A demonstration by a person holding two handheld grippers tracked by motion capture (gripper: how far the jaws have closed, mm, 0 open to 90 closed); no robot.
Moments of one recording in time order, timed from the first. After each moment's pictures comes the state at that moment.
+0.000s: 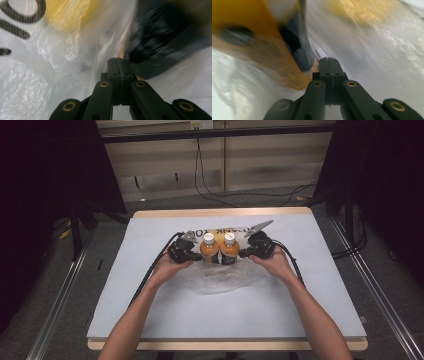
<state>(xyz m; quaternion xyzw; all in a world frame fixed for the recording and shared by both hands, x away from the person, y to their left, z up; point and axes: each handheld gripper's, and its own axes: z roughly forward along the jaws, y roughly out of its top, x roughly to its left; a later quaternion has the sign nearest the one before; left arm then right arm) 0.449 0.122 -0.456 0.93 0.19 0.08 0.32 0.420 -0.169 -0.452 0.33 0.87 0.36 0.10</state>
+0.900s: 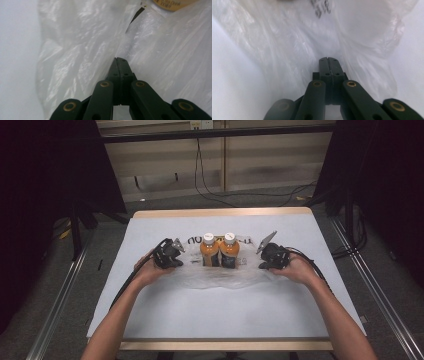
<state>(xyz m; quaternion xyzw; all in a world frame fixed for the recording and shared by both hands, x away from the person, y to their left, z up) 0.439 0.166 -0.460 0.96 0.18 0.11 0.21 0.391 -0.207 -0.459 0.26 0.94 0.19 0.10</state>
